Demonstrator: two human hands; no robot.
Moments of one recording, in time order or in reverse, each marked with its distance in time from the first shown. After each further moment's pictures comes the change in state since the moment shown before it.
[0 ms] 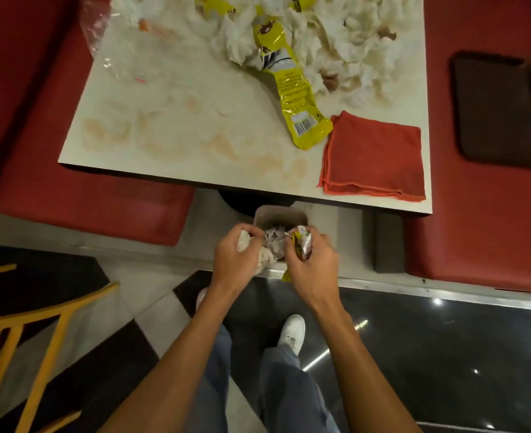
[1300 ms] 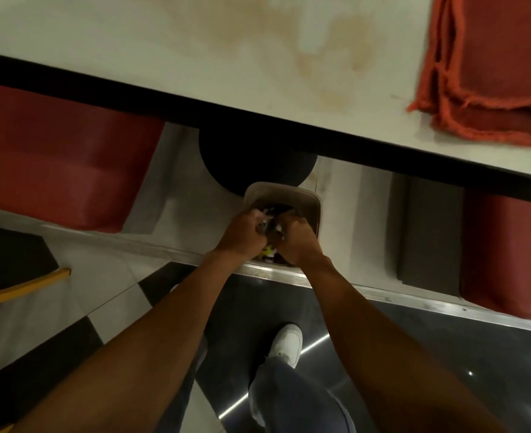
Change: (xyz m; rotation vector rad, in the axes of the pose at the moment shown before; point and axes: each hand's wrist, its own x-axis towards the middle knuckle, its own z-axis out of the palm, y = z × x) left_hand 0.181 -0.205 0.115 0.520 -0.334 0.032; right_hand 0.165 0.267 0.165 -0.481 -0.459 0.005
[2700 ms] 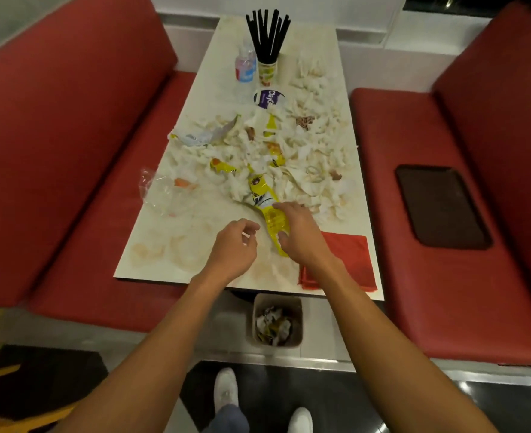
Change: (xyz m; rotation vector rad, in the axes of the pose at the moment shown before) left_hand -0.161 0.282 -0.299 -0.078 0.334 0.293; right_hand -0.156 -0.285 -0.392 -0.012 0.384 -0.325
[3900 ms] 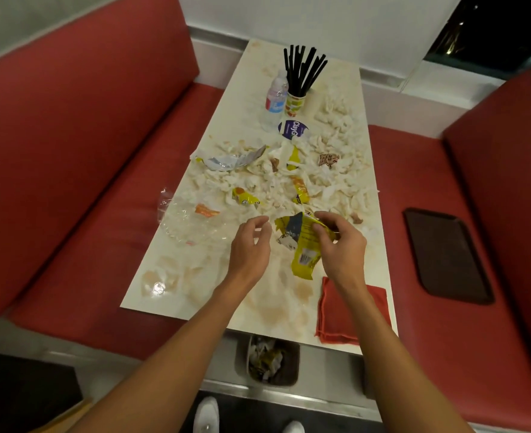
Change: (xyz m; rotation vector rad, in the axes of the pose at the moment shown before) left_hand 0.059 0.024 -0.033 -0.452 0.145 -0.110; right_hand 0.049 -0.030 -0.036 0.453 0.456 0.148
